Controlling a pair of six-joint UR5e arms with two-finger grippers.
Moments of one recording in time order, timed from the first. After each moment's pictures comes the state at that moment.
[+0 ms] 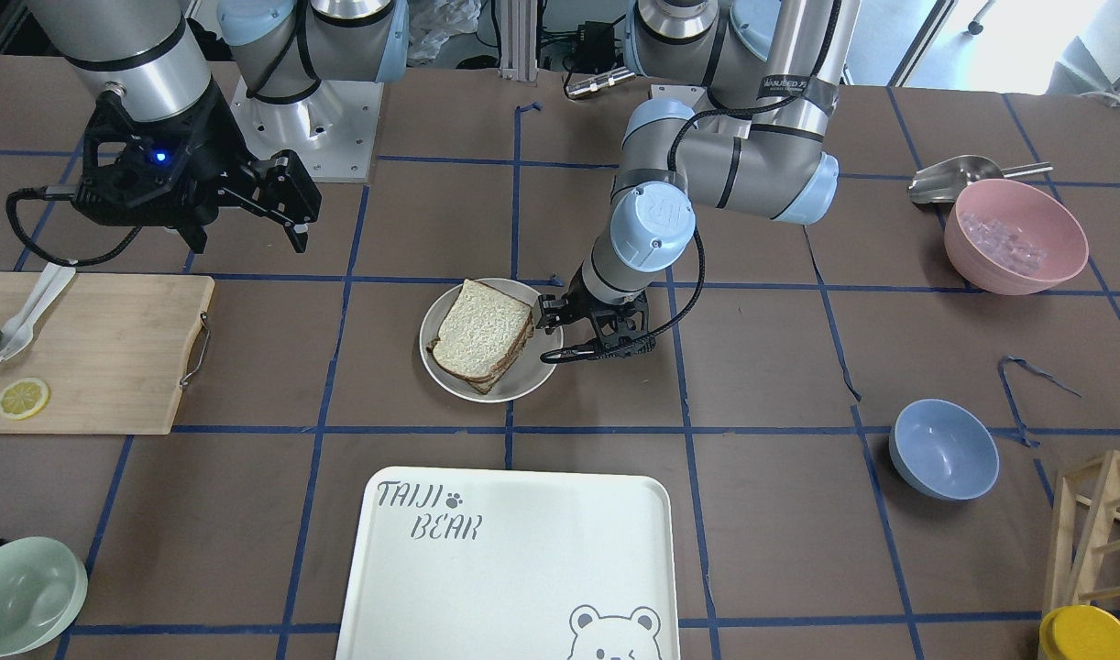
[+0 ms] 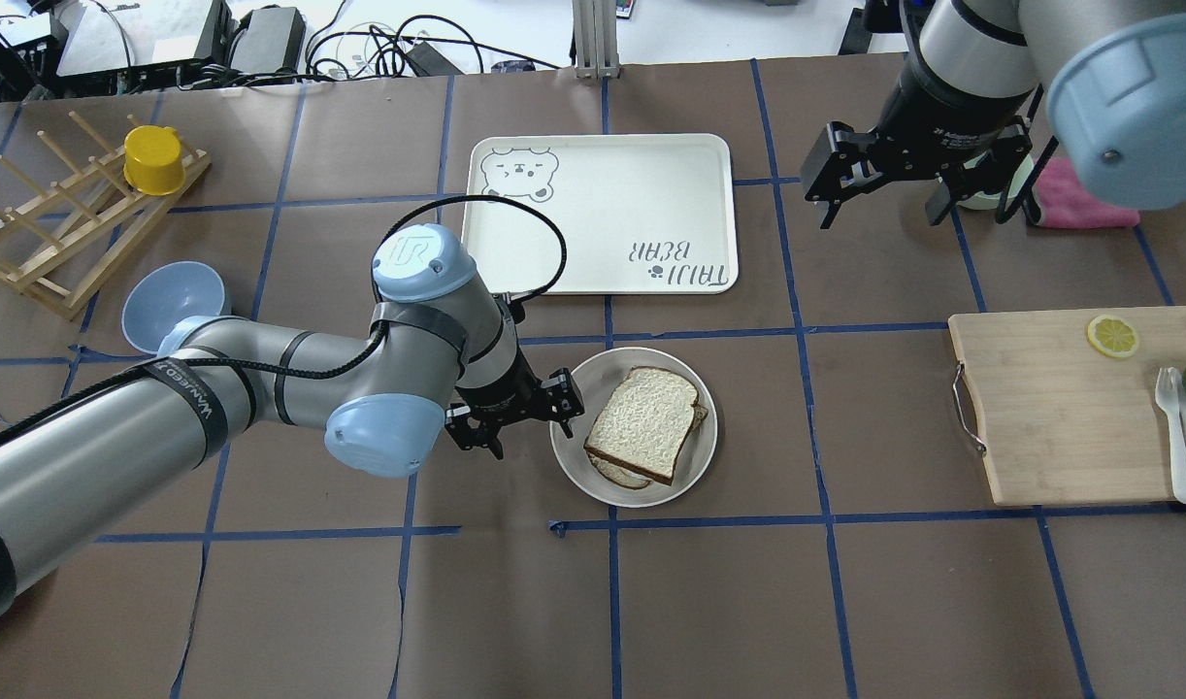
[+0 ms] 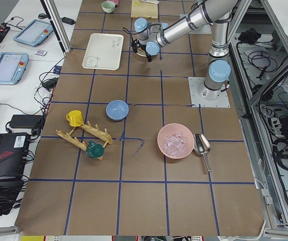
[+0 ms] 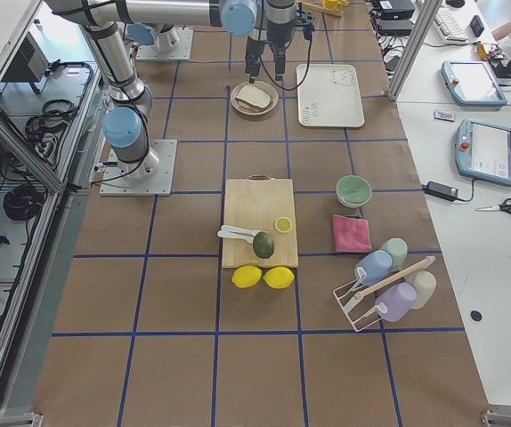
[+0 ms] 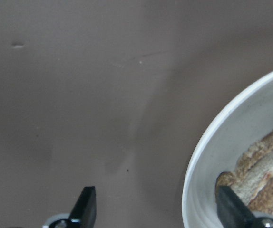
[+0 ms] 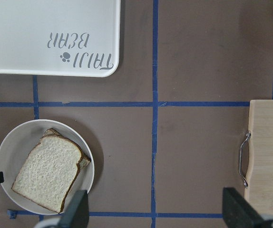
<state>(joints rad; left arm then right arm) -1.80 -1.87 -2.05 -0.95 1.36 -0.43 1.56 -1.59 1.61 -1.62 -1.54 -0.01</state>
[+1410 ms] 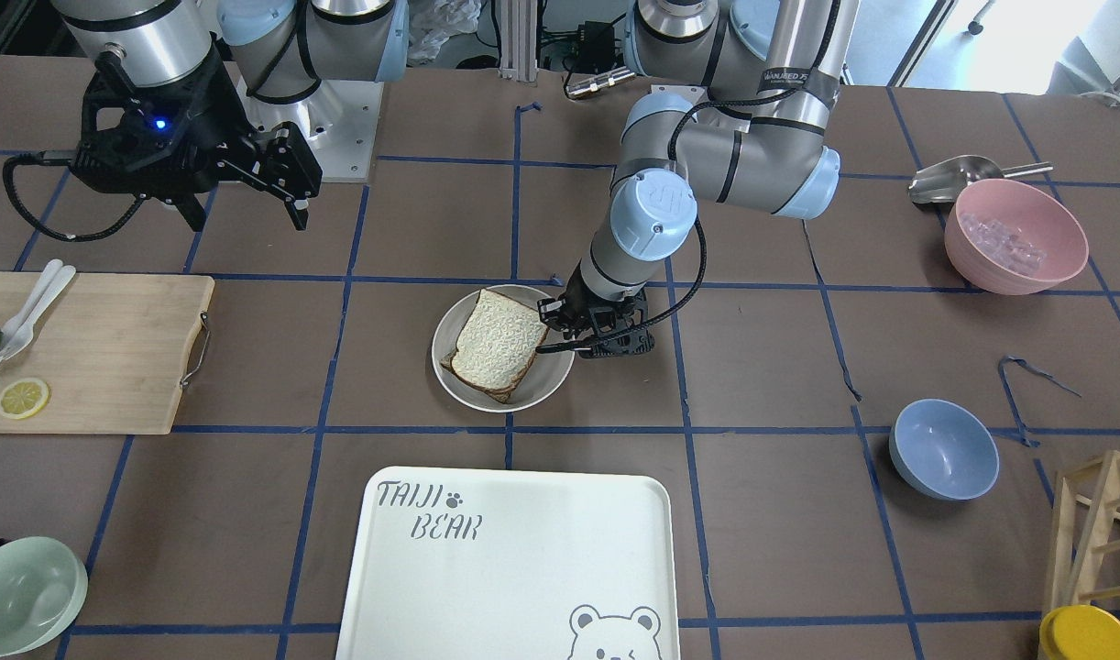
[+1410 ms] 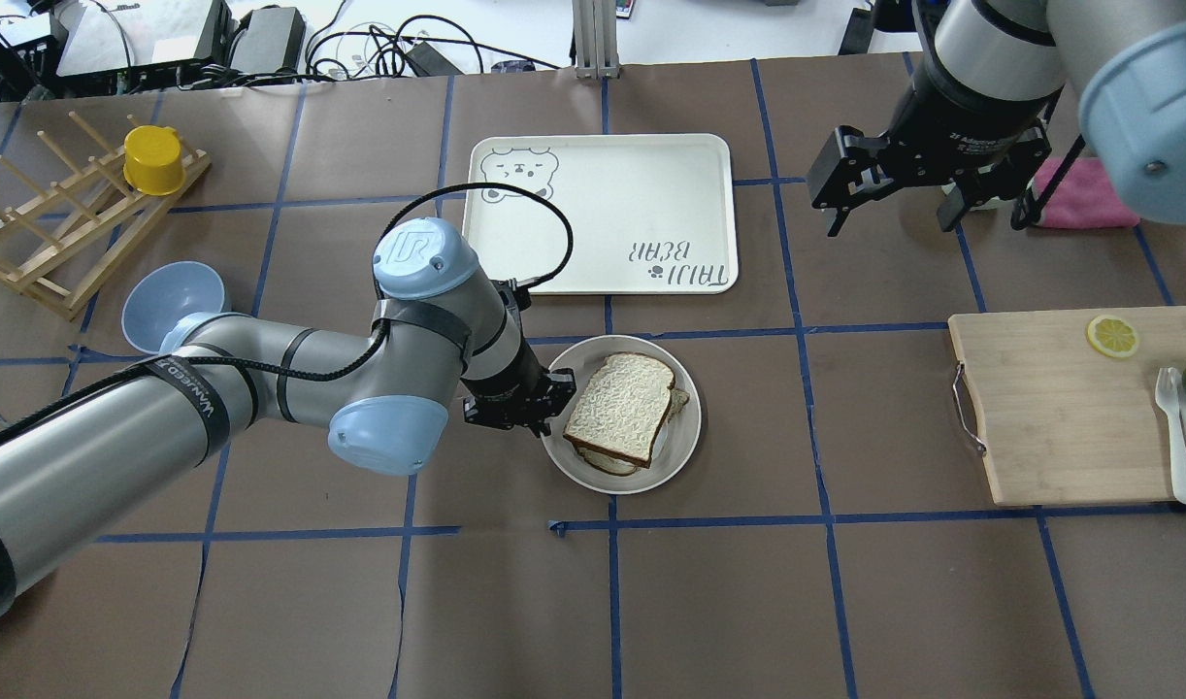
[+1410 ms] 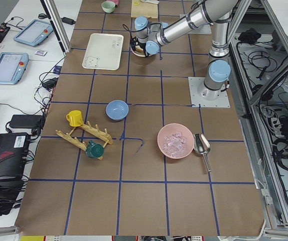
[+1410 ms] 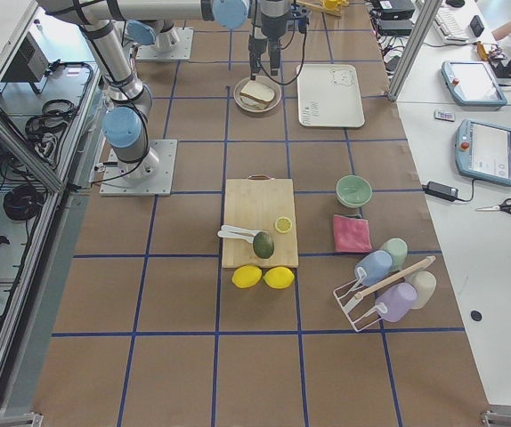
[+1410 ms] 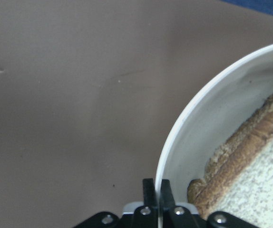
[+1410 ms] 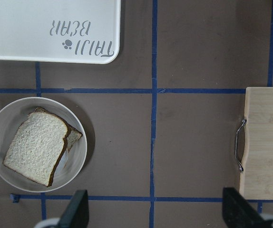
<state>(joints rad) -1.80 -1.84 -2.04 -0.91 1.36 -0.41 1.57 -1.62 1.61 -1.61 -1.54 -0.01</state>
